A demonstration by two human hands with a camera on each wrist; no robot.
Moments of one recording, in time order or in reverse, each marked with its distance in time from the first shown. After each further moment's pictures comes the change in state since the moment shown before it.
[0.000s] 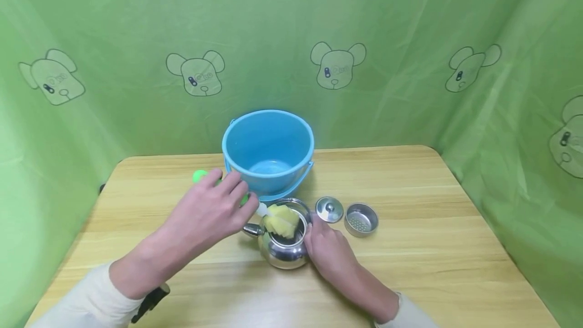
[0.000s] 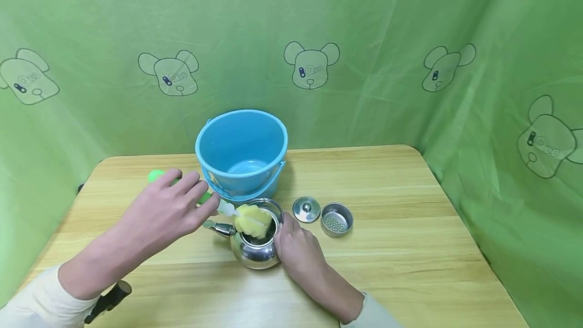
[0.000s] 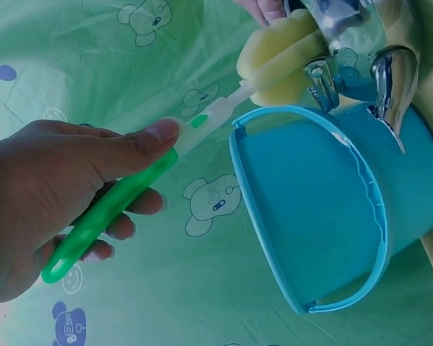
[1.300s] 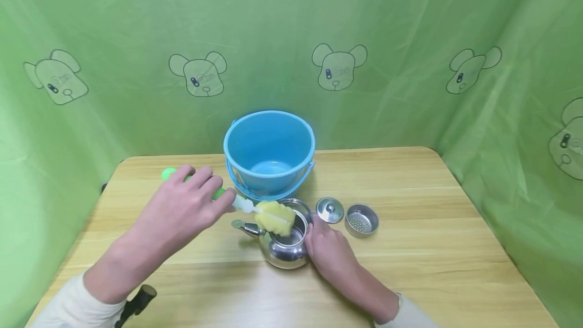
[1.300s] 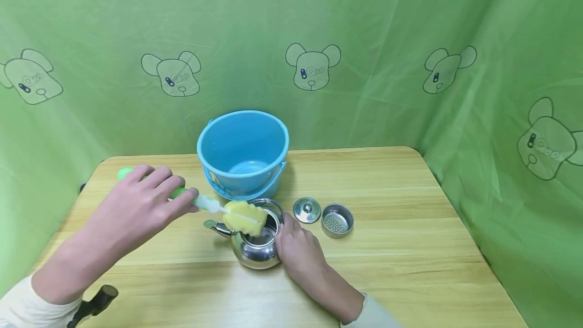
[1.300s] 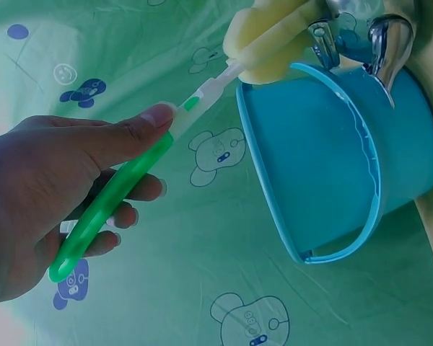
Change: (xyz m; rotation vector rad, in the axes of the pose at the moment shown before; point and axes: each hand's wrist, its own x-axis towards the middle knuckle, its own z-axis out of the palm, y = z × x) left_hand -0.024 -0.018 0.001 -0.150 0.193 -0.115; right_hand 0.001 0.000 0.000 0.001 -0.004 0.003
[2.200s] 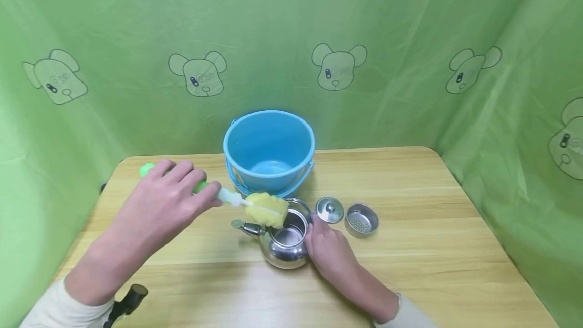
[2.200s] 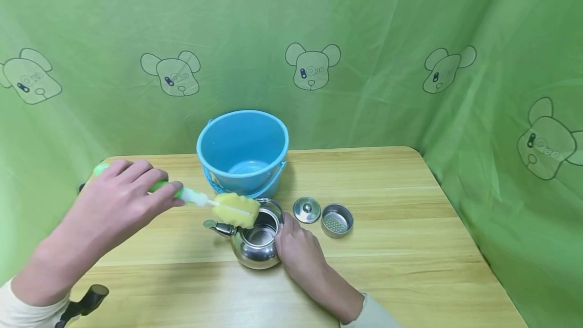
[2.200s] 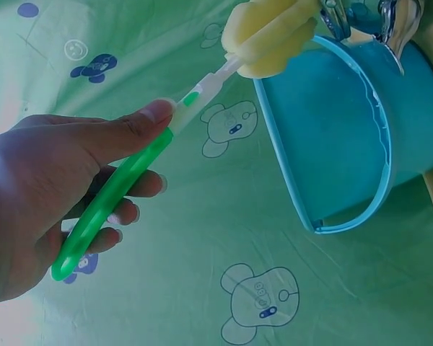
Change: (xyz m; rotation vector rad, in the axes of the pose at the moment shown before) left_hand -0.007 -0.014 -0.011 -0.013 0.020 -0.054; right_hand 0.000 0.001 0.002 0.005 -0.002 0.011
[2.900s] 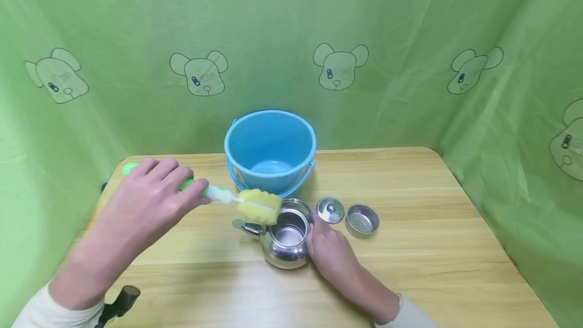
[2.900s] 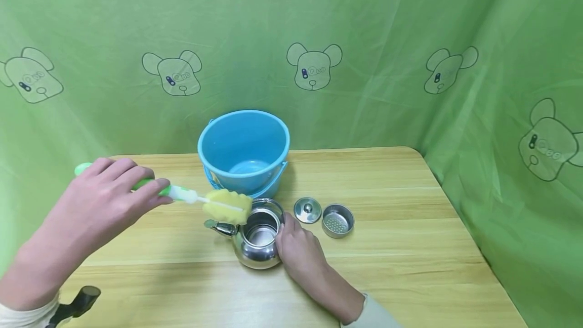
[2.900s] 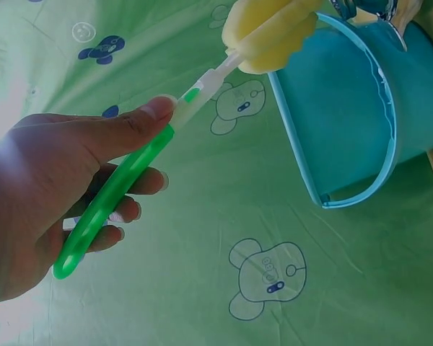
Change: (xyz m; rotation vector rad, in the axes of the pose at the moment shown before) left_hand -0.008 -0.009 -0.014 0.018 -0.033 -0.046; right_hand 0.001 -0.002 -0.002 0.001 -0.008 0.009
